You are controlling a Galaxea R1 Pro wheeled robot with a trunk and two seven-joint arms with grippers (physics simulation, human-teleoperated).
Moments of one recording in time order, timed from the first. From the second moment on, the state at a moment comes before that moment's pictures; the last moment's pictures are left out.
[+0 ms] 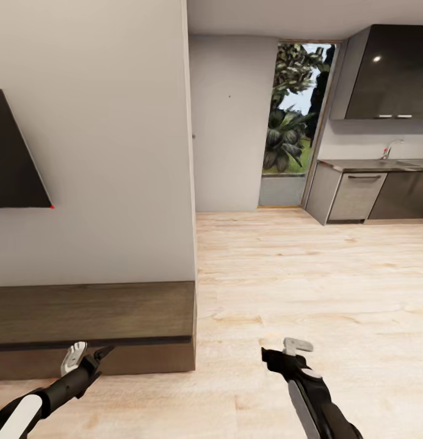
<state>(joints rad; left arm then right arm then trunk) -0.29 0.29 0.17 -0.81 1.07 0.57 -0.30 -0.25 0.05 0.06 -1.19 -0.21 0.48 -0.21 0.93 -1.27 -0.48</state>
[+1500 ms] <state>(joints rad) -0.29 0.34 0.21 -0.83 1.16 0.57 -0.47 -0.25 0.05 0.12 -1.31 -0.25 0.51 -0.21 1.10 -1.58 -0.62</state>
